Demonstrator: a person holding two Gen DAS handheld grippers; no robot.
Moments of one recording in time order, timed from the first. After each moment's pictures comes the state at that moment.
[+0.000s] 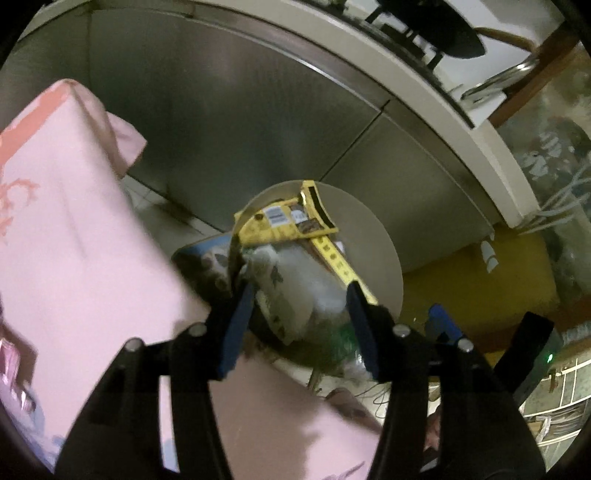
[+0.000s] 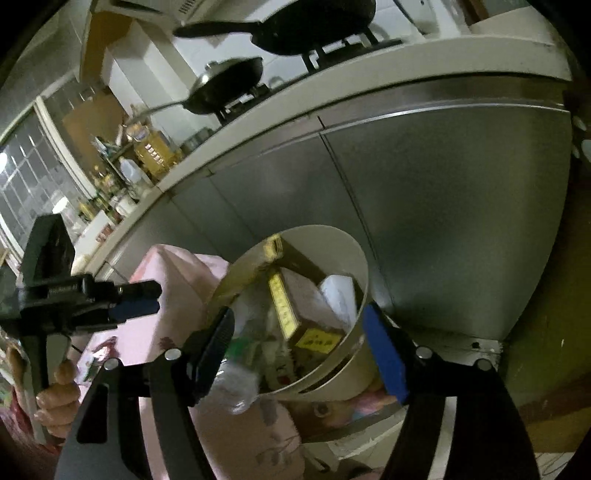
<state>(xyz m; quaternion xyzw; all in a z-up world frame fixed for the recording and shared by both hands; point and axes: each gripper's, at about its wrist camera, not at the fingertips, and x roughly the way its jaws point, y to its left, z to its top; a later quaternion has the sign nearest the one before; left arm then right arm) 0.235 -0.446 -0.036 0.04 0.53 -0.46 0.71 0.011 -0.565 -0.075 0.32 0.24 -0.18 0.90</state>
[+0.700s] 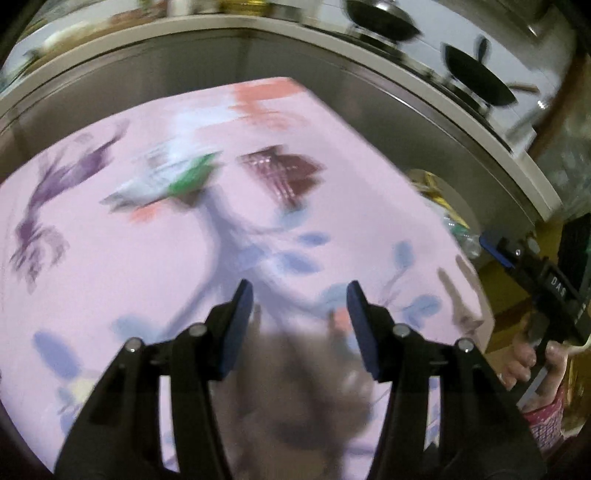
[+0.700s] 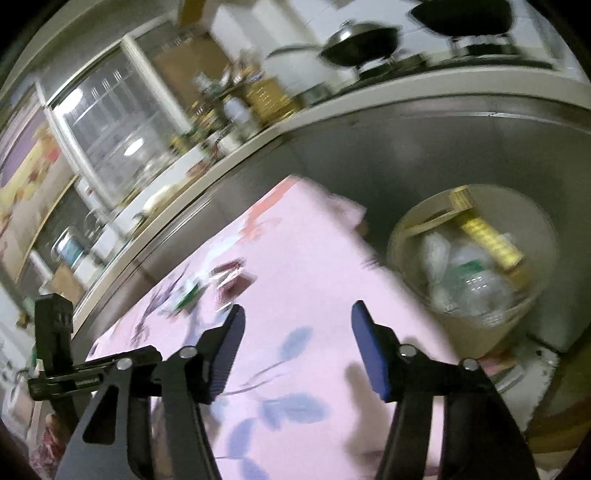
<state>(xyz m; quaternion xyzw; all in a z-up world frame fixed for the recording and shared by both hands) 0.189 -0.135 -0.042 0.01 0.46 -0.32 0.83 0.072 -0.395 -0.036 0.27 0.29 0.01 0.92</state>
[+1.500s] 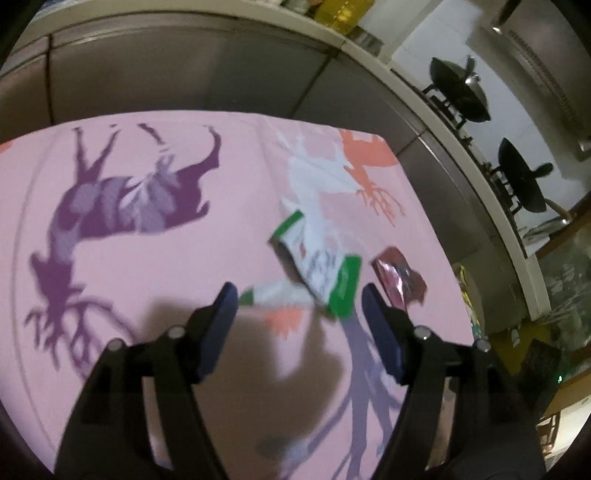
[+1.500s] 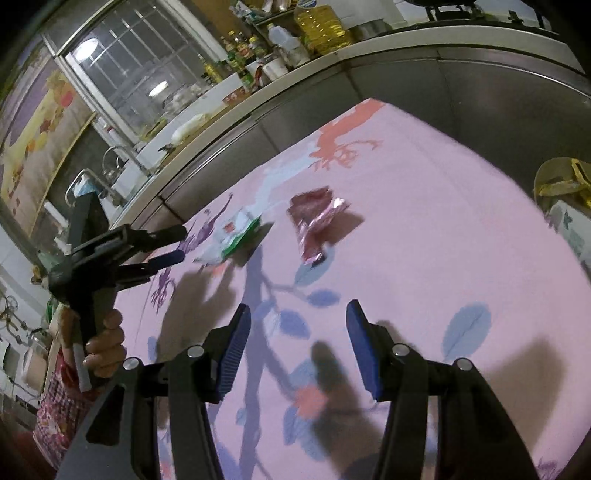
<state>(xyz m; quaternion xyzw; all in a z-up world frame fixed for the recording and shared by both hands) 0.343 -0.065 -0.047 -0.13 0.50 -0.29 0.81 0.153 -0.307 -0.054 0.25 0.38 0.08 0.89</state>
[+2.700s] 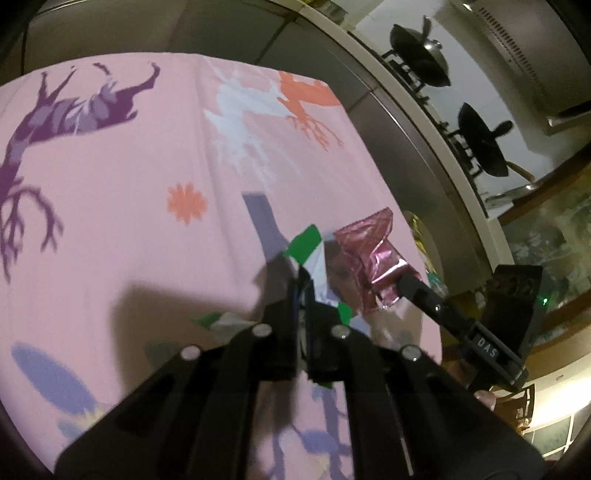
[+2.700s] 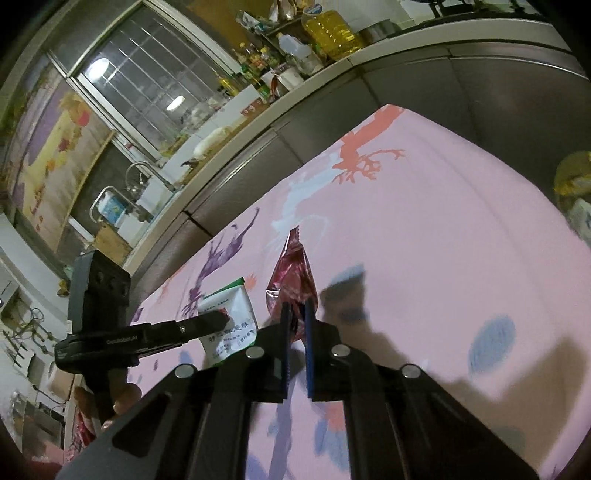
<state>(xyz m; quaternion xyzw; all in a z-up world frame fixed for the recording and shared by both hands) 0.254 -0.090 -0.052 -0.14 0.52 -0.37 0.76 0.144 -0.304 -0.045 0.29 0.35 0.13 0.88</state>
